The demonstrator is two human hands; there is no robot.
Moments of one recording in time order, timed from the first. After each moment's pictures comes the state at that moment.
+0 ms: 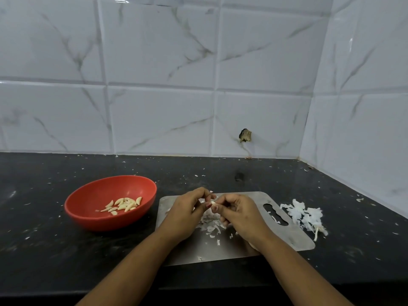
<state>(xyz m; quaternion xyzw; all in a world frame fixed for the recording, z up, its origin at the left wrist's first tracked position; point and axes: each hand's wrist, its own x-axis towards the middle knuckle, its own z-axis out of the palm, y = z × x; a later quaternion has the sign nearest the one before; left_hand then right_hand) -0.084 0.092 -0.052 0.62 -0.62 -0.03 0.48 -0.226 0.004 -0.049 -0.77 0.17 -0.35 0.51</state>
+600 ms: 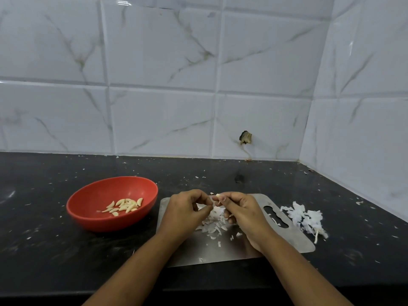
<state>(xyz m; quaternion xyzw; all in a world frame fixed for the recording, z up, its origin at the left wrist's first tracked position) -0.093 0.099 -0.045 0.66 -0.55 0.02 0.51 -0.224 0.003 -0.044 -0.71 0.20 -0.37 0.57</state>
